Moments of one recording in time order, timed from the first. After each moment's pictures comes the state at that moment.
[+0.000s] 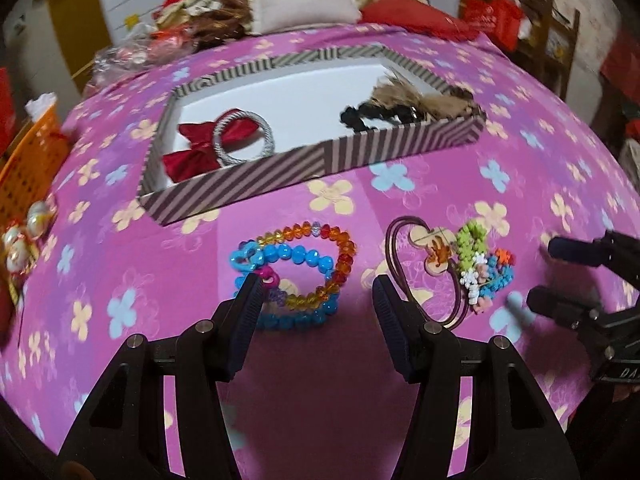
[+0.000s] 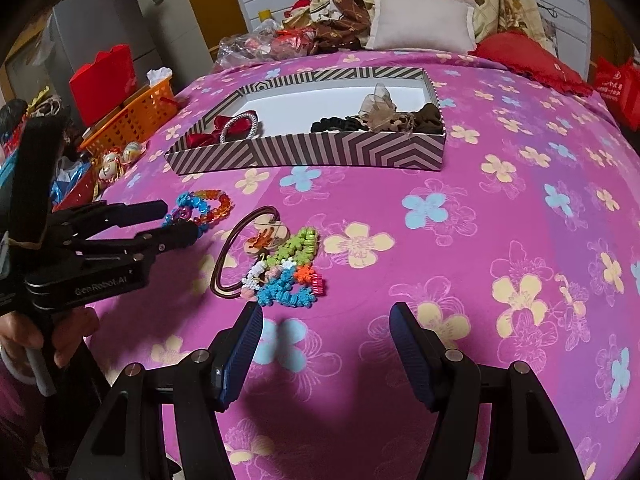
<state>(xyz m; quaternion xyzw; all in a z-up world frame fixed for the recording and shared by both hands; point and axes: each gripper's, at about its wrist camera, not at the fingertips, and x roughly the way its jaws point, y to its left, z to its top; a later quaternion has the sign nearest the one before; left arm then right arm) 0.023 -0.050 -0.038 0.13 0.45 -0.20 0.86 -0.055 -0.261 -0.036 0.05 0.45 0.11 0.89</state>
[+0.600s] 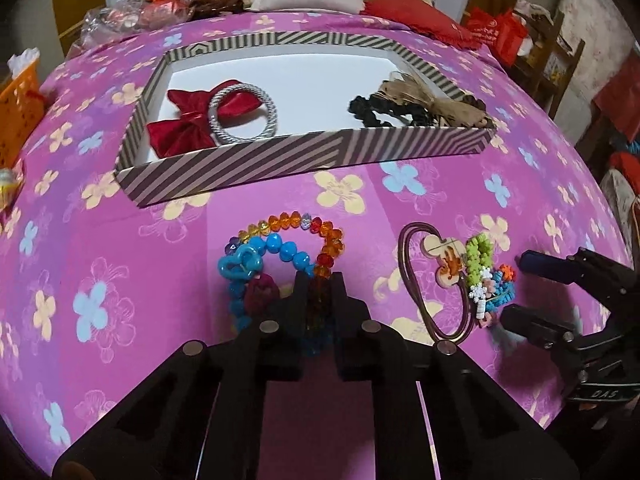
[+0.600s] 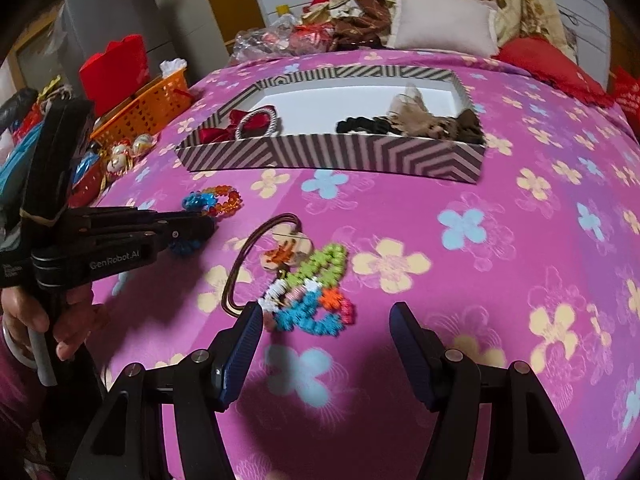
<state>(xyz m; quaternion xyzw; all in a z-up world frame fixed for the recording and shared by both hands) 0.048 -0.029 -0.048 0.05 0.49 -0.22 0.84 -0.034 -0.241 -0.044 0.03 0.45 0.14 0.88</state>
